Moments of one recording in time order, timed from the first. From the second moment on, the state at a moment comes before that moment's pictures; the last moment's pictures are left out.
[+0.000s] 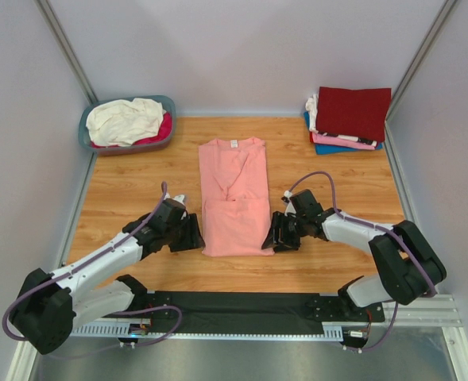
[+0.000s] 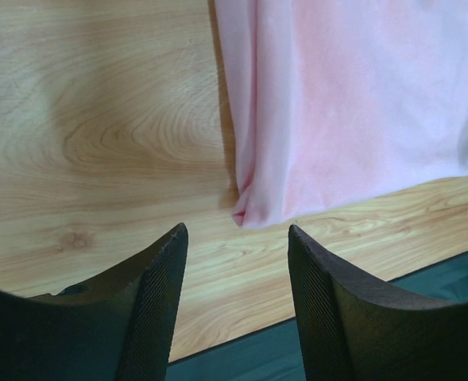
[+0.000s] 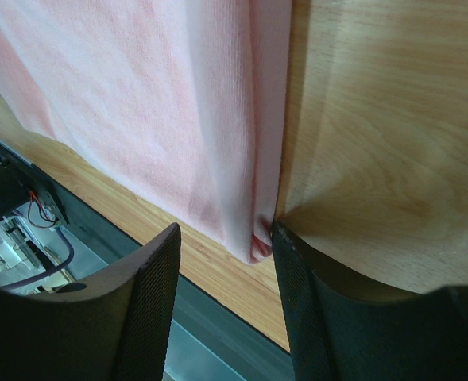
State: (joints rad) left arm -0.61 1.03 0.51 -0.45 0.08 -0.72; right arm 0.52 1.44 0.59 -0.23 -0.49 0.69
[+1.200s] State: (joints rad) left arm -0.61 1.16 0.39 -0.19 0.17 -0.81; right arm 0.52 1.45 0.55 -0.18 -0.50 0.70
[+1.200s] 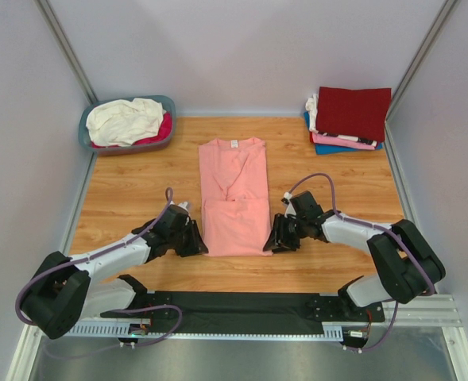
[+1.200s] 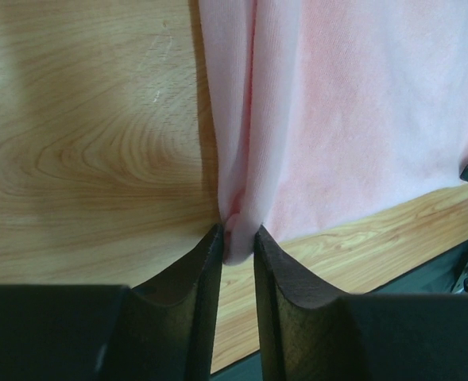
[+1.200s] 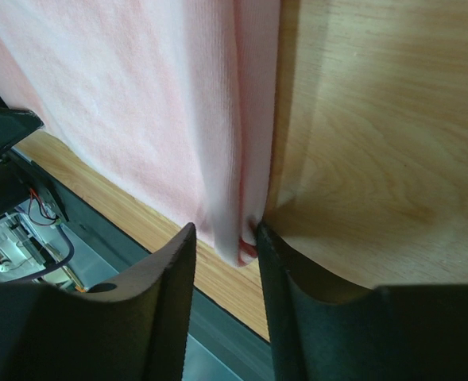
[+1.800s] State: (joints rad) left arm -0.66 1.06 0.39 -0.33 0.14 -0.83; right arm 0.55 1.35 0.51 -0.23 -0.47 0.72
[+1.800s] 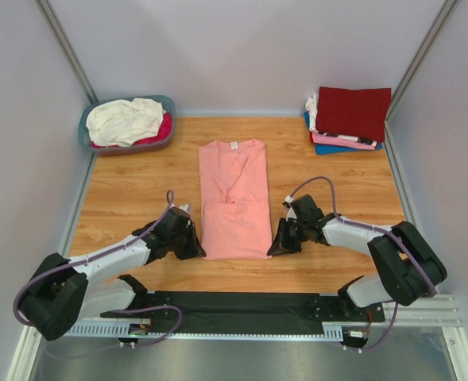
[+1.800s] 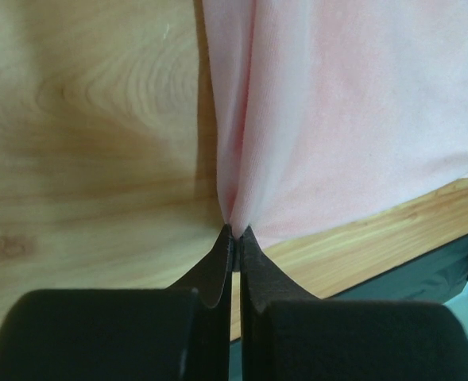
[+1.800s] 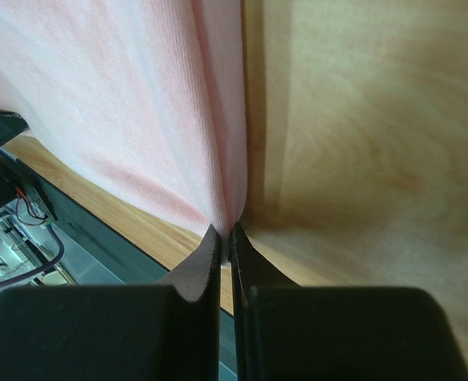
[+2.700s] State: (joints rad) left arm -0.60 1.12 1.01 -0.89 0.01 -0.74; right arm 0.57 1.27 1.00 -0.66 -0.24 0.69
